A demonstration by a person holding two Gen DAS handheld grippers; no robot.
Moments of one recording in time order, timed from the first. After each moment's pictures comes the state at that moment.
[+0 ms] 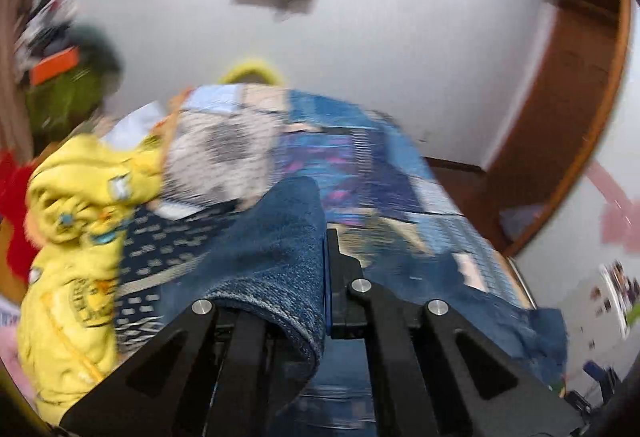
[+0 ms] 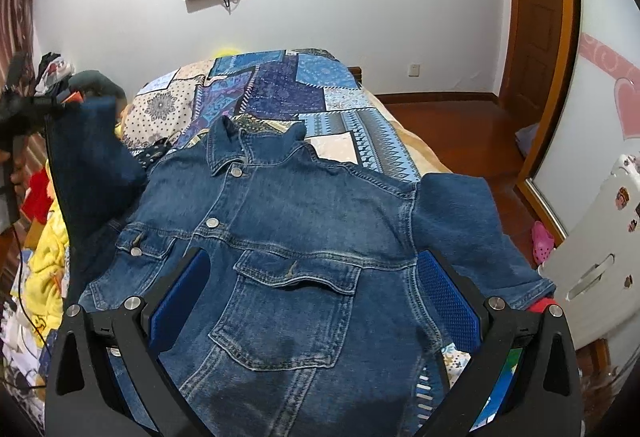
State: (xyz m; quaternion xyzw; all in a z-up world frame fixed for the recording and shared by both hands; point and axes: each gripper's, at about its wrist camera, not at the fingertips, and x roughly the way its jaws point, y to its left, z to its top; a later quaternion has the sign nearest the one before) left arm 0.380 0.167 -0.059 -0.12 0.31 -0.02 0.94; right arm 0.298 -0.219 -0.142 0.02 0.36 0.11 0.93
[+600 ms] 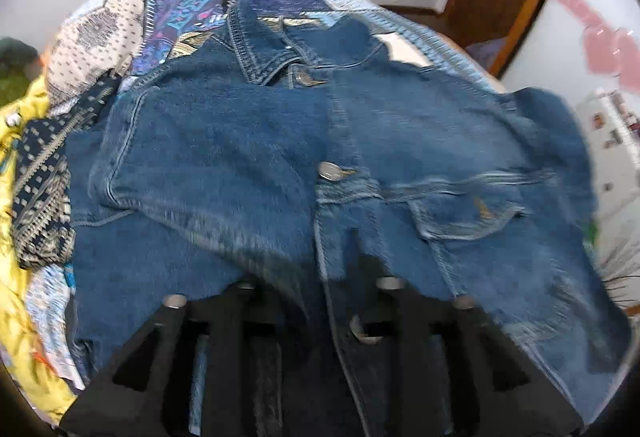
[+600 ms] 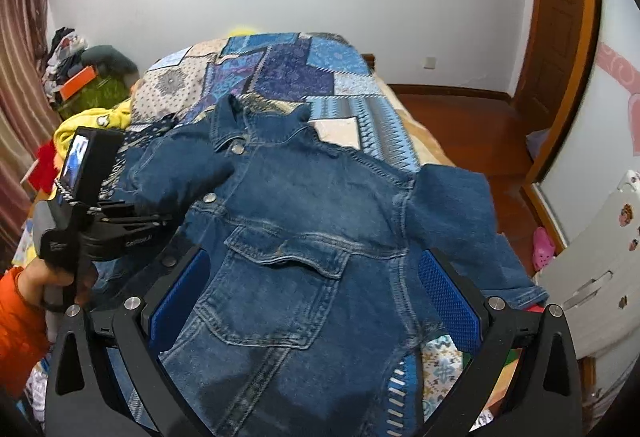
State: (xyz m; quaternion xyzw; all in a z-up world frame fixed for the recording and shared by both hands) left arm 0.341 0.001 -0.206 -0.01 0.50 -0.12 0.86; right arm 0.301 -0.228 -0.147 -0.01 0.39 0.15 0.91
